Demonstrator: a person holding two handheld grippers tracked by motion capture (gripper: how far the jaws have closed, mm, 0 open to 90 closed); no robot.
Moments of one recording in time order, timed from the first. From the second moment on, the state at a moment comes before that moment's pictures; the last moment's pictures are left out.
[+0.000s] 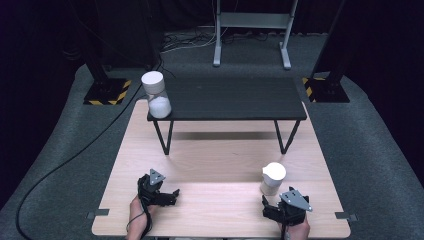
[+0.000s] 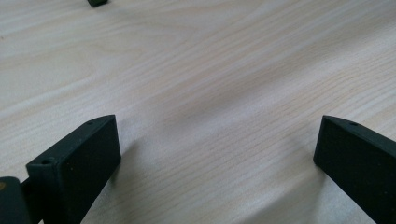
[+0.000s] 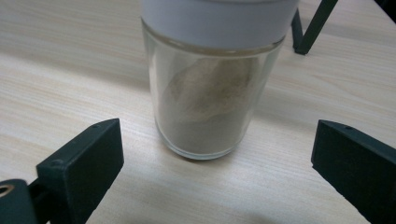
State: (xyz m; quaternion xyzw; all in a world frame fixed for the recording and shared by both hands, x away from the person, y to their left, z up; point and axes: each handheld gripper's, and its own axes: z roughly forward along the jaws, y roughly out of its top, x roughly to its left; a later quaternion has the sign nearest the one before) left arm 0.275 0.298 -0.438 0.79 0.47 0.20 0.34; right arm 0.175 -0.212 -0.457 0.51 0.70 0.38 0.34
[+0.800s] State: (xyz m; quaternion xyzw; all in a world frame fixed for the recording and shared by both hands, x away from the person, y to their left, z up) left arm 0.275 0.299 -0.438 0.79 0.47 0.20 0.34; right arm 0.187 -0.208 -0.448 0.52 0.71 0.36 0.32
